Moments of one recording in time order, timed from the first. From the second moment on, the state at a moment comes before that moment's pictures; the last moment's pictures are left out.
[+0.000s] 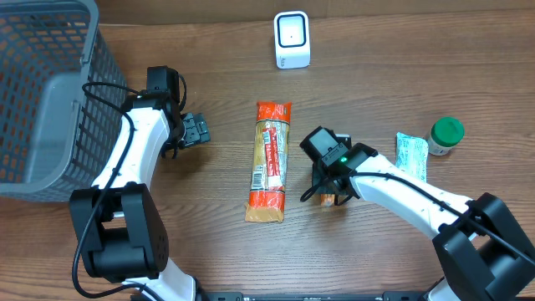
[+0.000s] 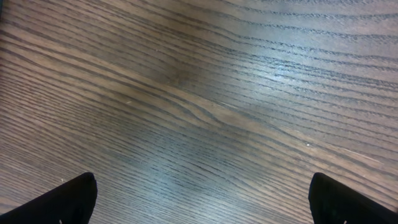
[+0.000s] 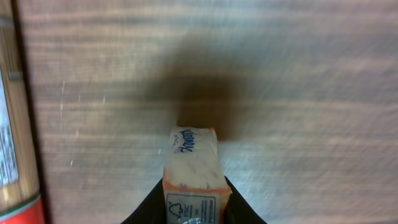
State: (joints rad) left arm 0.07 1.80 1.32 -0.89 -0.14 -0.29; right arm 0.69 1.73 1.06 -0.70 0.11 0.72
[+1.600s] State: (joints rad) left arm 0.07 1.80 1.32 -0.89 -0.14 -0.29; right arm 0.51 1.64 1.24 -0.71 0.15 0.57
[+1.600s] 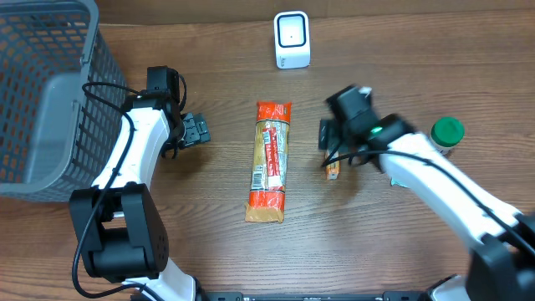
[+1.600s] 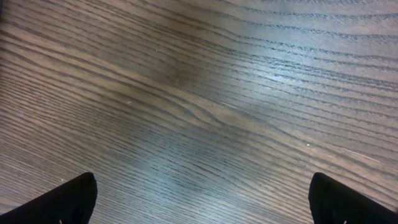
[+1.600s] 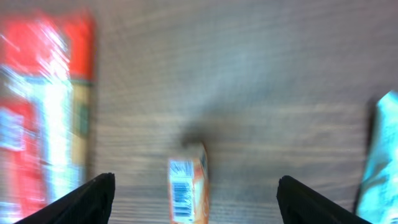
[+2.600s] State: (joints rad) left arm 0.07 1.80 1.32 -0.89 -0.14 -0.29; right arm 0.38 1.58 0.80 -0.32 -0.15 0.54
